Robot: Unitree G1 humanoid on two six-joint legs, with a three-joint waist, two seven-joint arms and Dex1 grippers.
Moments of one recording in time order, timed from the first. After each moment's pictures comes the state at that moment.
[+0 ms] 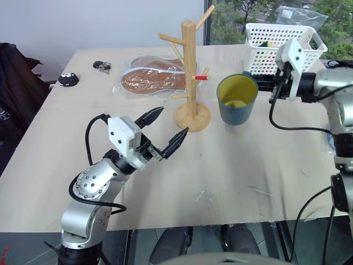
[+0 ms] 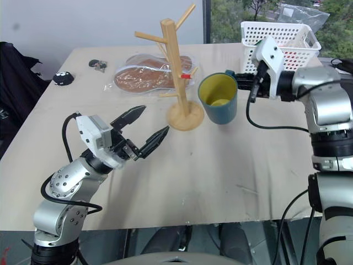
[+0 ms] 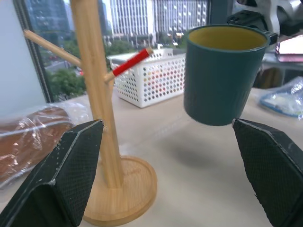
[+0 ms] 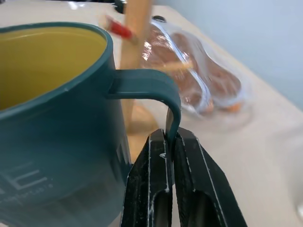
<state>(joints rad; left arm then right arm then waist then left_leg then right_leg) -0.02 0.42 0.11 -0.66 -0.50 0.29 -0.54 -0.97 -0.69 0.08 0.18 0.26 0.50 1.13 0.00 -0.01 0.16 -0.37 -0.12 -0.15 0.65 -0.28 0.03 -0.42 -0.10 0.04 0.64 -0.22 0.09</state>
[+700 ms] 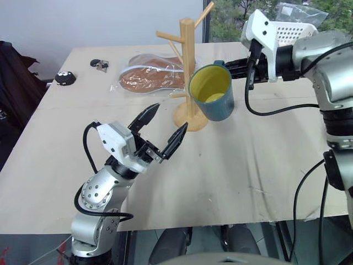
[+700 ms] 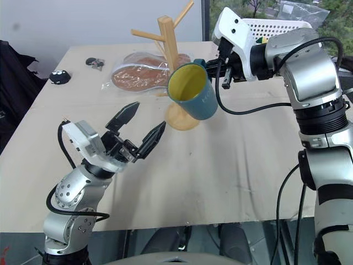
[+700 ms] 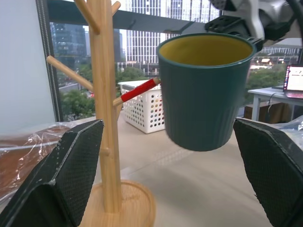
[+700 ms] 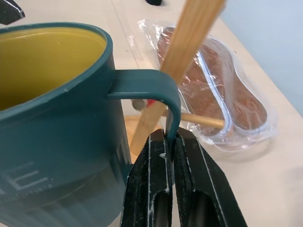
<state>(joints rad) 0.04 0.33 0.08 -0.68 -0.50 0.16 -0.51 -1.19 -0.64 0.25 0.12 0.23 0.72 1.15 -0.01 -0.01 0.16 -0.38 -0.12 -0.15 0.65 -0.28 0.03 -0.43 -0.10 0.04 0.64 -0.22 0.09</state>
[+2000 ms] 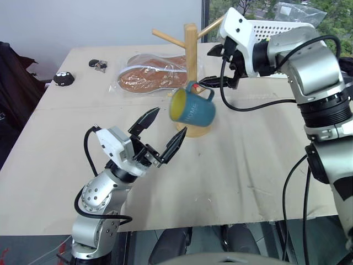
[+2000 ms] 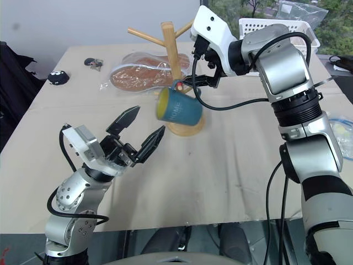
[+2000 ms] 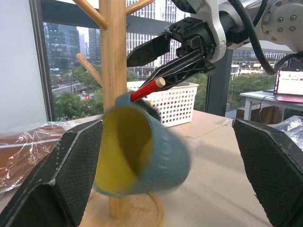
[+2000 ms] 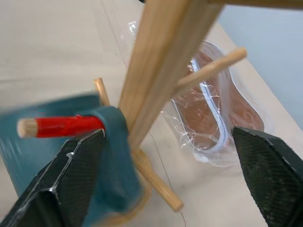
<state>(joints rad) 0.07 0.33 0.08 -0.65 -0.51 0.12 -0.55 -1.29 -0.52 0.29 0.26 0.13 0.67 1.07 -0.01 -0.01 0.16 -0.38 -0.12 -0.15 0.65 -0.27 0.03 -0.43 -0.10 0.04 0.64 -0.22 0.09</state>
